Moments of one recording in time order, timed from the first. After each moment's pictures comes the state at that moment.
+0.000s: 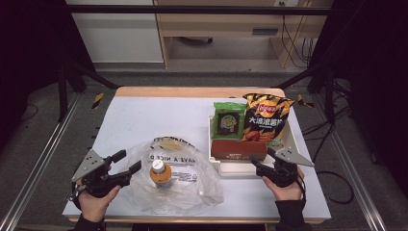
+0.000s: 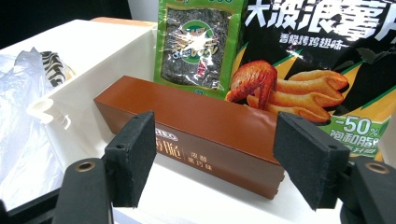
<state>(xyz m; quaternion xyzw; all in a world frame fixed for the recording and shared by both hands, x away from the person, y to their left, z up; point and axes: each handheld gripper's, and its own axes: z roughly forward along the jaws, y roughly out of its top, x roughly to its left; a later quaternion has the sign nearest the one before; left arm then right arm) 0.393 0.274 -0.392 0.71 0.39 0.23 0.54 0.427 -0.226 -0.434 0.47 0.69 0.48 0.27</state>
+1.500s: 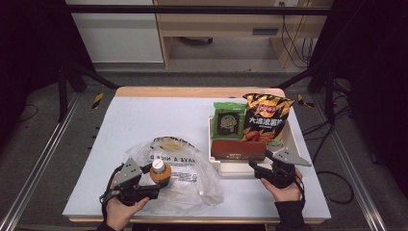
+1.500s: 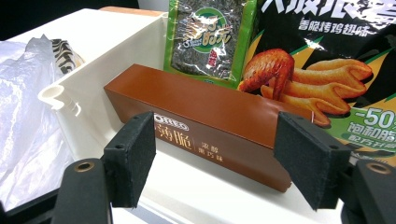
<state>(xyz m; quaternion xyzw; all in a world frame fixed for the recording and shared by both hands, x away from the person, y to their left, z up) 0.390 0.208 -0.416 0.78 0.35 0.17 0.49 0.426 -0.223 -0.437 0.46 0.70 0.47 0.26</state>
